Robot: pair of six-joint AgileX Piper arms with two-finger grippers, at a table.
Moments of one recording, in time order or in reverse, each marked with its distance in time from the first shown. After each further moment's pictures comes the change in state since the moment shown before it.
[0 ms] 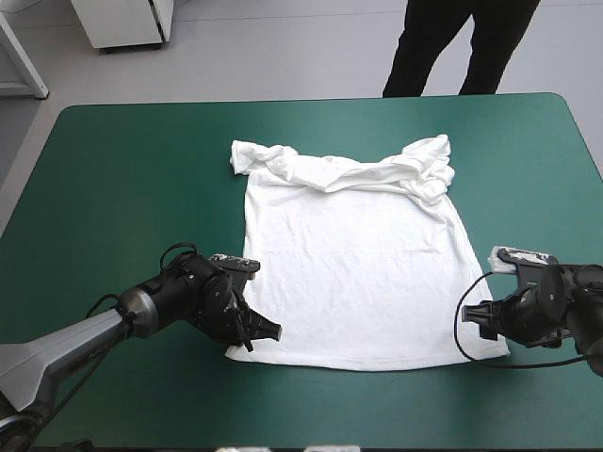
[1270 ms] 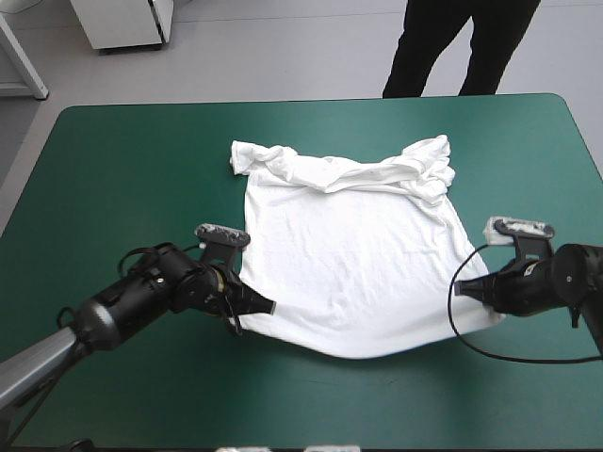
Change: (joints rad) left arm 0.000 -0.190 -0.085 0.140 -0.026 -0.024; right arm -0.005 -0.040 -0.148 0.143 0.051 -0.150
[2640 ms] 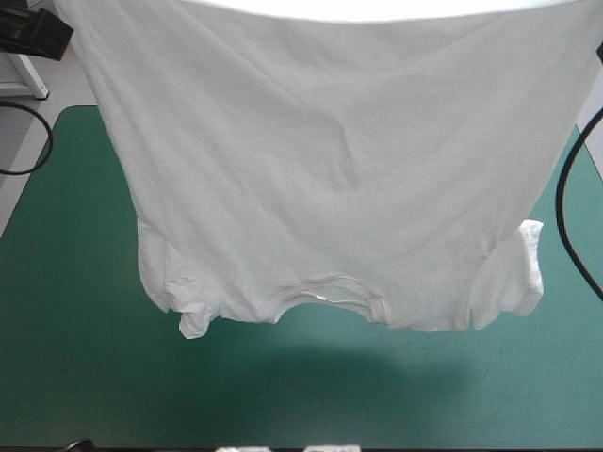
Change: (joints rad) left arm 0.000 -0.167 -1.046 0.380 -0.484 0.092; right arm 0.000 0.026 -1.283 0.140 -0.275 -0.225
